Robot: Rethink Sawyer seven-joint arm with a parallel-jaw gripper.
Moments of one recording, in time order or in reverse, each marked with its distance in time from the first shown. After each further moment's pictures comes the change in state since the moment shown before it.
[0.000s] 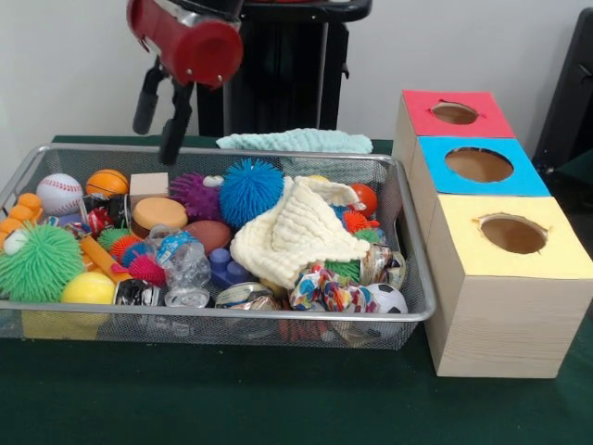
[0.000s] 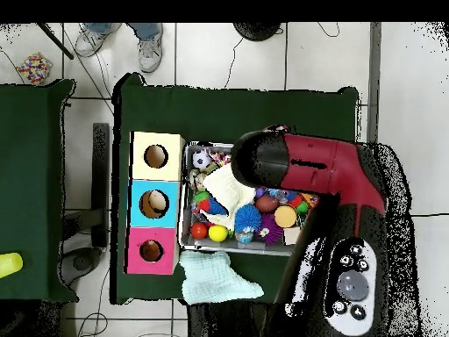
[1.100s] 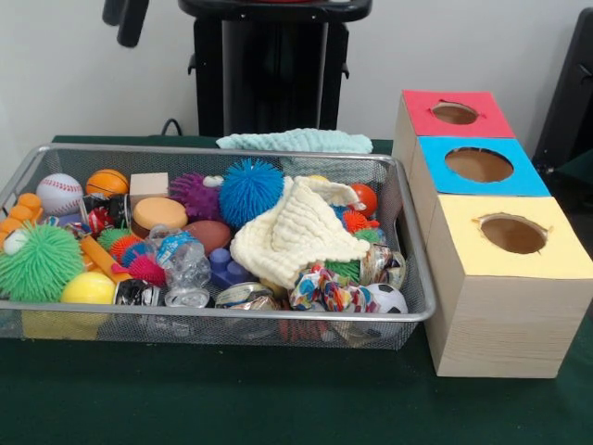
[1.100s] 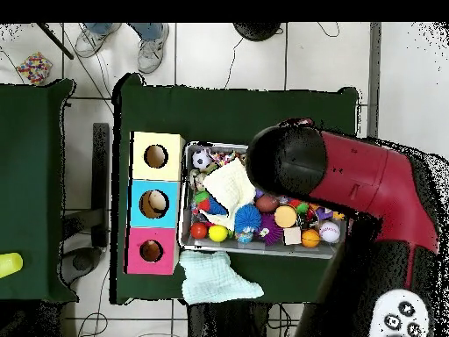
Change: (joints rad) arm -0.031 -0.125 -0.011 -0.002 0.068 0.077 0.000
